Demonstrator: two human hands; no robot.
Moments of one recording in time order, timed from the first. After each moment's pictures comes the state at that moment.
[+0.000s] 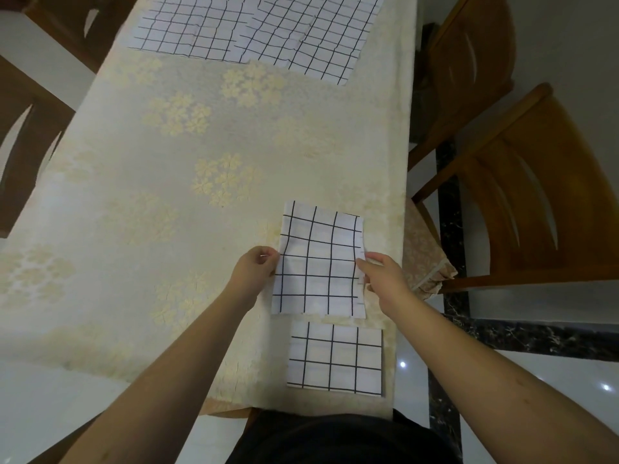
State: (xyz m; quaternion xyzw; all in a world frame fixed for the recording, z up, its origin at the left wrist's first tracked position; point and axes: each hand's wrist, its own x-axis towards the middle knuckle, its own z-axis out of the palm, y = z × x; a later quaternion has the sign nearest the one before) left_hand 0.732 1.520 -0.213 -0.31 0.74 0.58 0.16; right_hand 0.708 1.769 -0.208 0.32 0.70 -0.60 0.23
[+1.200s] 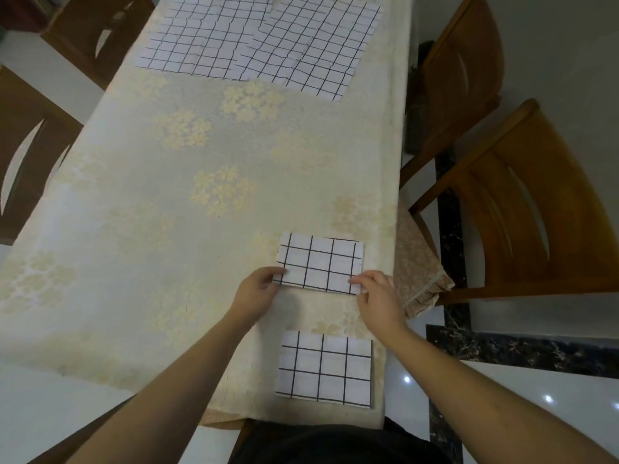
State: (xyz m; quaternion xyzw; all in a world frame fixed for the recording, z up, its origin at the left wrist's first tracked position) left_hand 0.755 1.538 -0.215 -0.19 0.85 0.47 0.17; right_hand 0.740 1.798 -0.230 -0.04 0.93 -0.33 0.11
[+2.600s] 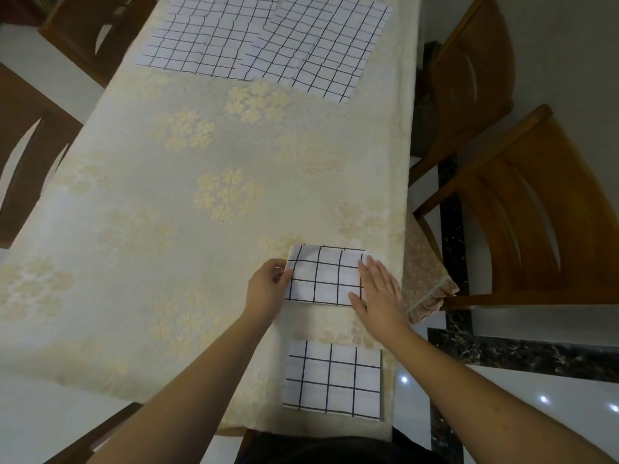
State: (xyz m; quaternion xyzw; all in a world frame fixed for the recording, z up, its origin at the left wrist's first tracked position) left_hand 0.732 1.553 -0.203 -0.28 0.80 0.52 0.11; right_hand 0.726 1.791 -0.249 -0.12 0.97 -0.17 0.15
